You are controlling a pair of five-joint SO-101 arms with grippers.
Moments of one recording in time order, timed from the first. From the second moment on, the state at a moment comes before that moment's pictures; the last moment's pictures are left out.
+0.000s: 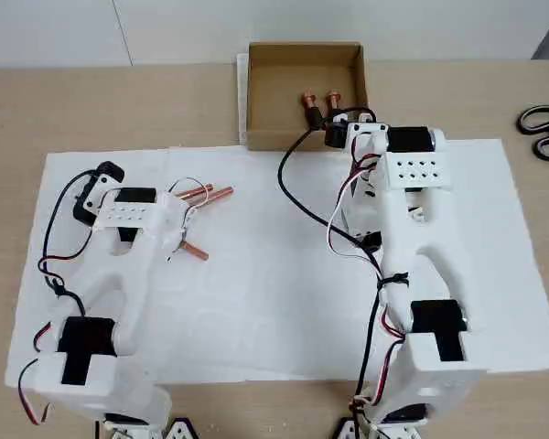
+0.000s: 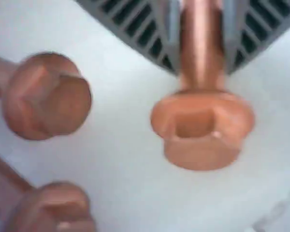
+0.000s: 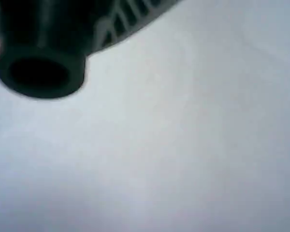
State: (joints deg) left arm -1.9 6.1 26.9 58.7 69.8; right arm -6.0 10.2 -6.2 95.7 9.5
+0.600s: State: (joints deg) left arm -5.7 6.3 16.0 78.2 69.6; right arm -6.0 10.2 -6.2 95.7 9.5
